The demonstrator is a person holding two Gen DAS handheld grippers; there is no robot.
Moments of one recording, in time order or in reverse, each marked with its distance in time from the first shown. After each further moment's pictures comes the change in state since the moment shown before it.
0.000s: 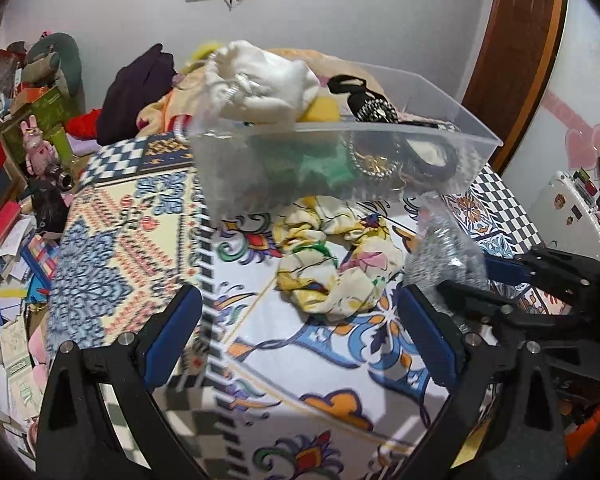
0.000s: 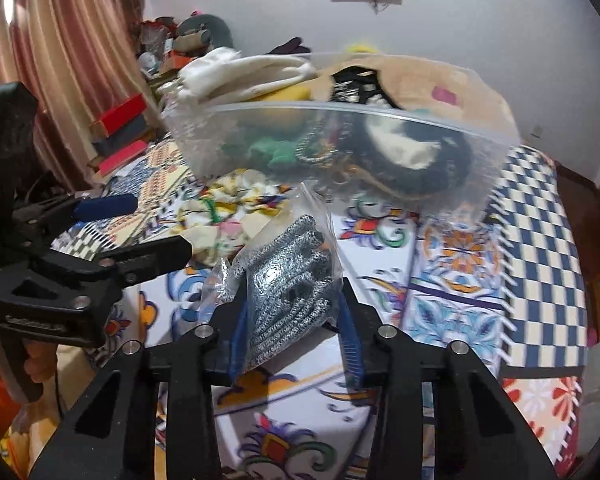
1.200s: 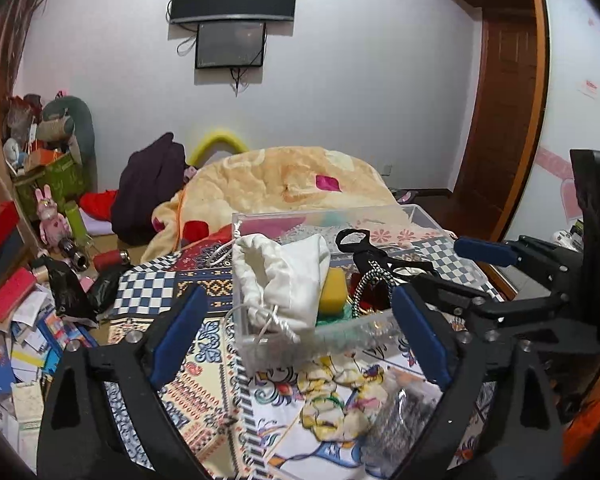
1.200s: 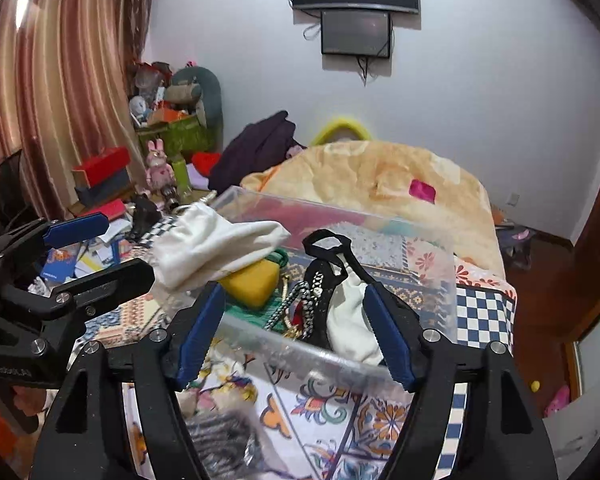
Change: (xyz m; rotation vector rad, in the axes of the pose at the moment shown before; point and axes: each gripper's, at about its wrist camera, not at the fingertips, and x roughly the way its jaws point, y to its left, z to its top) left arm -0.064 0.009 0.072 0.027 -0.313 0.028; right arm -0.033 0.007 0.094 -0.074 -0.215 -0.083
